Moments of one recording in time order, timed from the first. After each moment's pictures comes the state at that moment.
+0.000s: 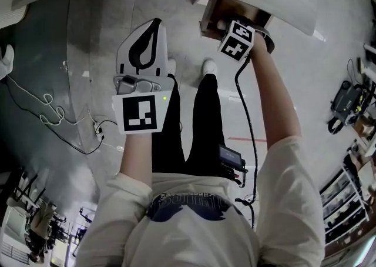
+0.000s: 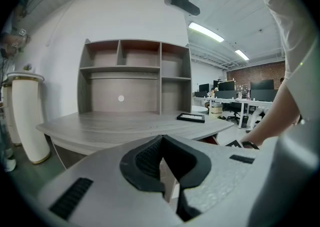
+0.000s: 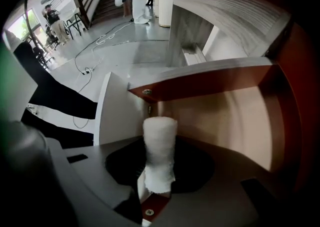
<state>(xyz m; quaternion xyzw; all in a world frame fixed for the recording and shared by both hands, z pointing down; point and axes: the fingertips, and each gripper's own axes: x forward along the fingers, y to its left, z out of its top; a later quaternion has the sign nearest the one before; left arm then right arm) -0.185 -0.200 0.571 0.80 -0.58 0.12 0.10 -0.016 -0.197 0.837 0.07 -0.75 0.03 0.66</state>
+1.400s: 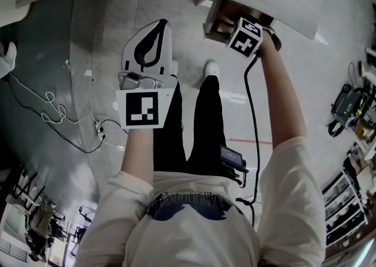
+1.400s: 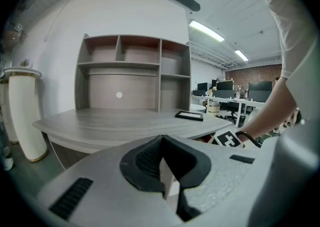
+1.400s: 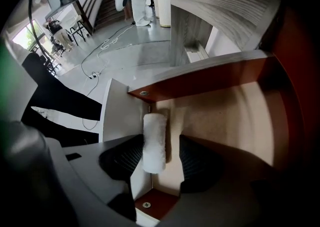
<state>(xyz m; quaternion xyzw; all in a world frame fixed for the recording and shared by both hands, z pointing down) -0.186 -0.202 0.575 0.81 -0.57 0.13 0.11 -0.013 -0.199 0.826 0.04 -0.75 0.07 0.65</state>
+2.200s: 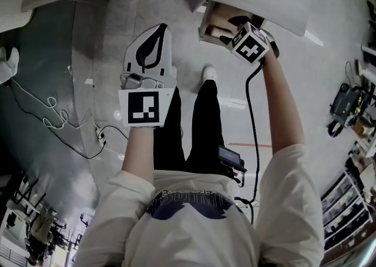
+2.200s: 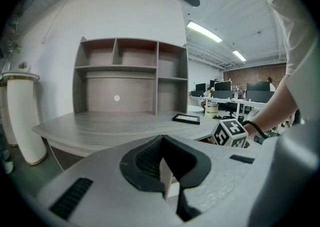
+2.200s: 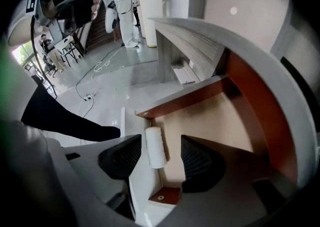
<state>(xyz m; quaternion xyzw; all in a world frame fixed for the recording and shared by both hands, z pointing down) -0.175 -0.199 0.558 0.81 -0.56 0.13 0.10 -0.011 -0.204 0.776 0.11 -0.79 0.12 0.59</state>
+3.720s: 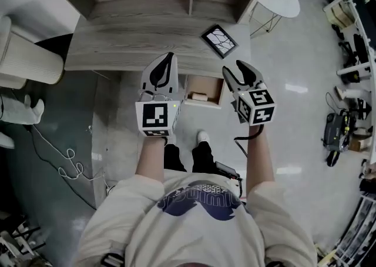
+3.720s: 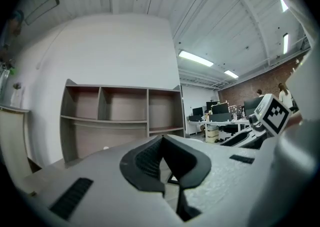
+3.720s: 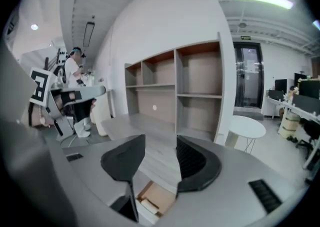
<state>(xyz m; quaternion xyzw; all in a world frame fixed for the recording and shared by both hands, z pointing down) -0.117 -0.236 0.301 0.83 -0.56 0.01 0.00 0.053 -0.243 0.385 0.49 -0.85 0.12 0.19</state>
